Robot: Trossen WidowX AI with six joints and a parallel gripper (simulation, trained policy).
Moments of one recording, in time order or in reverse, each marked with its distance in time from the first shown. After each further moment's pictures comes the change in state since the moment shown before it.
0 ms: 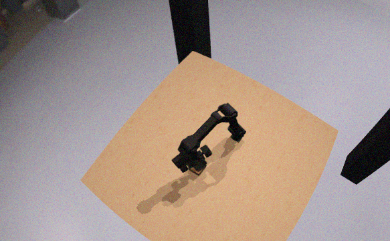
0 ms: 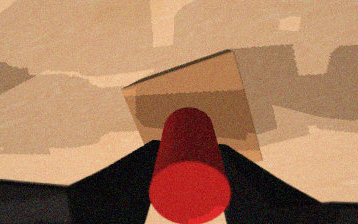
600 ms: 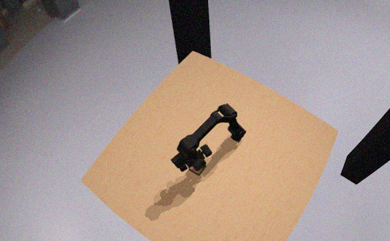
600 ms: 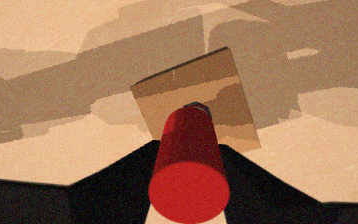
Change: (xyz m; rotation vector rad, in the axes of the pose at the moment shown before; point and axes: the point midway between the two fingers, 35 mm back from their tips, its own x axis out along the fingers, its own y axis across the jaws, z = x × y) arm -0.018 0.000 0.001 0.041 0.007 0.007
